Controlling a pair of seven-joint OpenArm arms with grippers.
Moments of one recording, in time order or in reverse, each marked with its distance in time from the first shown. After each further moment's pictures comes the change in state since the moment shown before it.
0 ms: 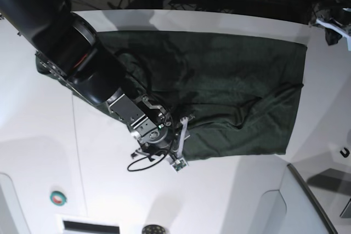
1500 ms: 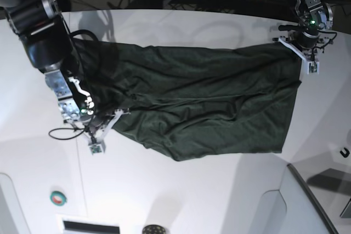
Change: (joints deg) left arm -7.1 -1.6 21.3 -17.6 18.8 15.1 -15.3; right arm -15.5 14.4 27.6 16.0 -0.3 5.1 -7.0
